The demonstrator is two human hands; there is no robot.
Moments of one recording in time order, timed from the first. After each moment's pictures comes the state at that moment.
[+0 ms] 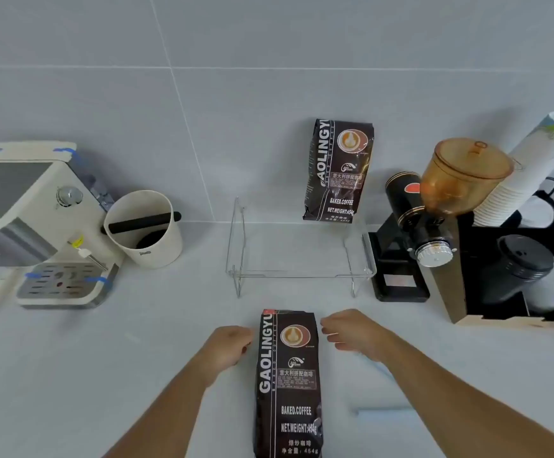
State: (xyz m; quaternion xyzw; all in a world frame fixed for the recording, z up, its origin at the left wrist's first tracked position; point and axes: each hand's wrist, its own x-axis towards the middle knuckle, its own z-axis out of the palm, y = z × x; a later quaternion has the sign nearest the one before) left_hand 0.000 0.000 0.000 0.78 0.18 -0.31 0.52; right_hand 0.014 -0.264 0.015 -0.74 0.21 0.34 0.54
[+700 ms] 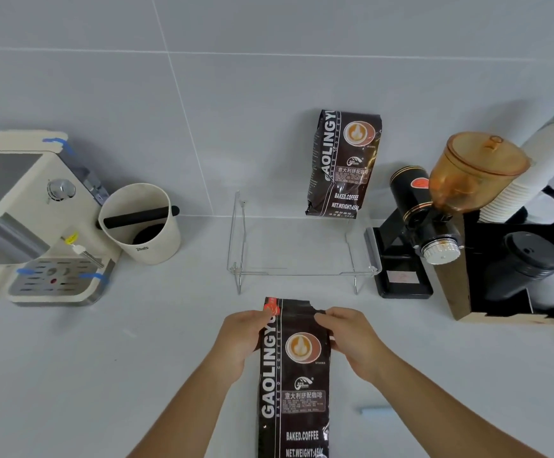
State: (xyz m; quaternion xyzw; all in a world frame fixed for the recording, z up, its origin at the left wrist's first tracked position) left_hand 0.006 -0.032 0.026 0.67 0.22 -0.24 0.67; right_hand -0.008 -0.232 0.033 -0.68 0.24 0.20 0.67
